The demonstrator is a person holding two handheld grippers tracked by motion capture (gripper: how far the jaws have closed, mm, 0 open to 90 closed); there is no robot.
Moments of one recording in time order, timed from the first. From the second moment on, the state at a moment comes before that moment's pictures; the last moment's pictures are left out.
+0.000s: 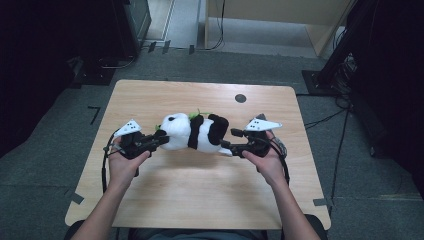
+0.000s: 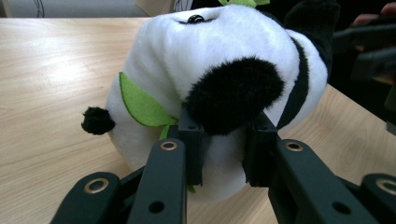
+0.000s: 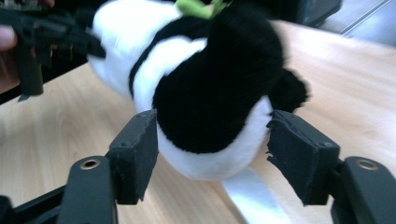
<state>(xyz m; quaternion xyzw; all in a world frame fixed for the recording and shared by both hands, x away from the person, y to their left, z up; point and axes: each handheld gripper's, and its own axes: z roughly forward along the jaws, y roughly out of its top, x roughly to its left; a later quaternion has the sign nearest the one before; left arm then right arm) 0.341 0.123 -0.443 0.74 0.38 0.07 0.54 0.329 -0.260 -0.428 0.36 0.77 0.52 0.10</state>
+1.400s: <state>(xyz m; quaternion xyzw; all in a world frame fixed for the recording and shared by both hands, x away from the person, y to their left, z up) 0.335 0.111 -0.462 0.78 0.31 0.10 0.54 0.331 -0.262 -0.417 0.42 0.77 0.47 0.08</state>
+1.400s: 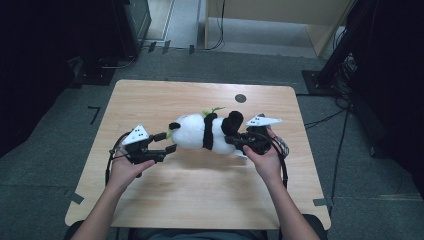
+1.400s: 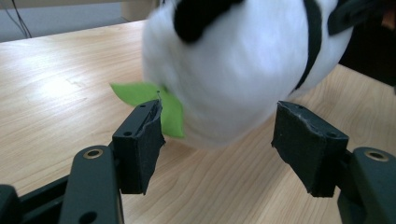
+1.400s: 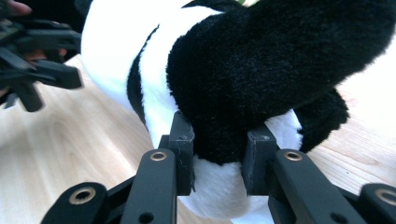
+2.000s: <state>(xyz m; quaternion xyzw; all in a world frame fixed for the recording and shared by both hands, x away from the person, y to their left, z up) 0.337 0.099 -0.461 0.78 0.32 0.10 0.53 0.324 -0.248 -0.397 0.38 0.78 0.49 0.04</state>
